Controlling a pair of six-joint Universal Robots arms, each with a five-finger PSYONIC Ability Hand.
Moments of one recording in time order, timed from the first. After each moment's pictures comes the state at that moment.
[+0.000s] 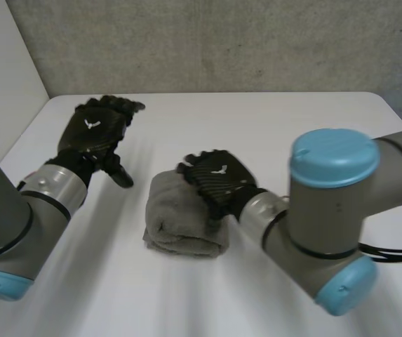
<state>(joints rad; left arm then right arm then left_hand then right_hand) 4.33 -1.77 -1.74 3.51 -1.42 3.32 2.26 -1.09 1.39 -0.02 1.39 2.92 0.27 0.26 0.25 0.26 0.23 0.23 0.27 0.25 0.26 0.06</state>
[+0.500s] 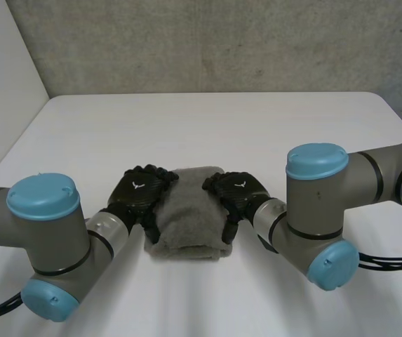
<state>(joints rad) 4.23 -2.09 -1.70 3.50 -1.43 3.35 2.16 -0.84 1.29 -0.01 1.38 3.02 0.27 0.26 0.25 0.26 0.24 0.23 0.27 0.25 0.26 0.06</state>
